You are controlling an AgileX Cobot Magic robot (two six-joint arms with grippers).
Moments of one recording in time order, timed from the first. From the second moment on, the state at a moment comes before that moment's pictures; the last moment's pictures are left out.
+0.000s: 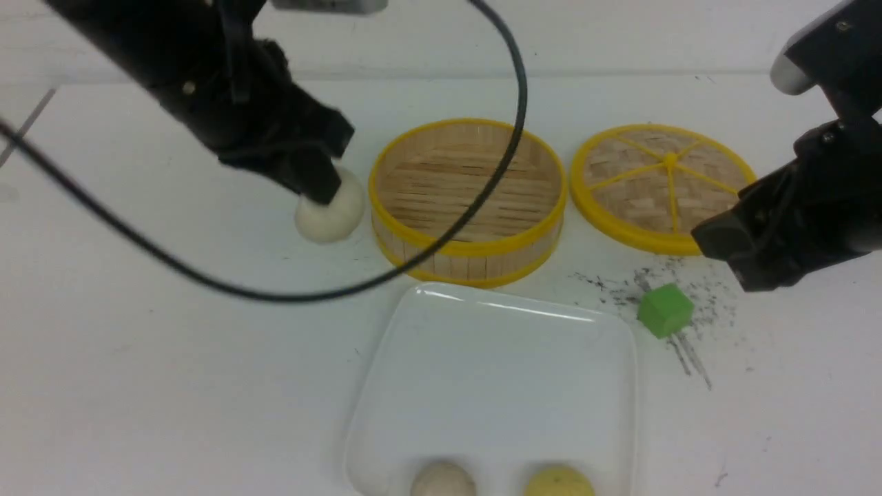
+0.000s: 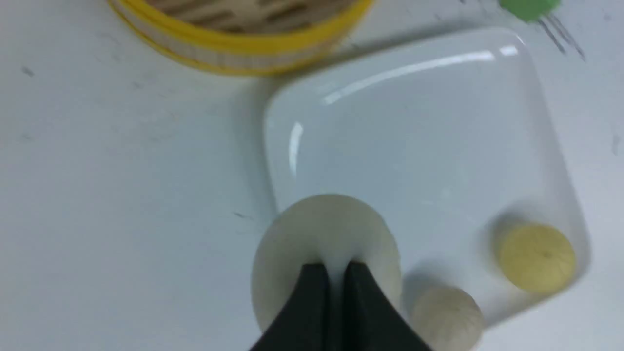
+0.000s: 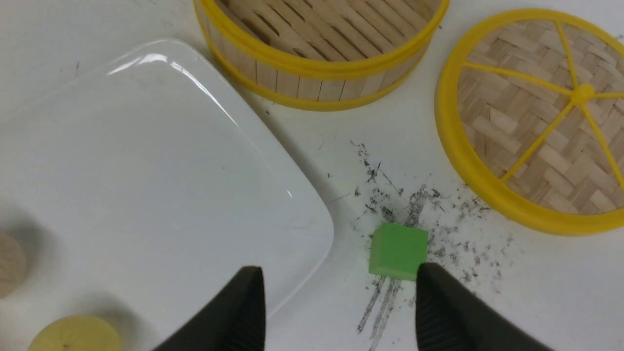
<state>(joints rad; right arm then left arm) 0.46 1.18 -1.05 0.06 0.72 -0.20 -0.31 1.53 -1.44 -0.36 1.14 0.34</state>
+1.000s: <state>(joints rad) 0.46 1.18 -1.05 0.06 0.72 -0.20 -0.42 1.74 -1.05 -0.79 0.76 0.81</state>
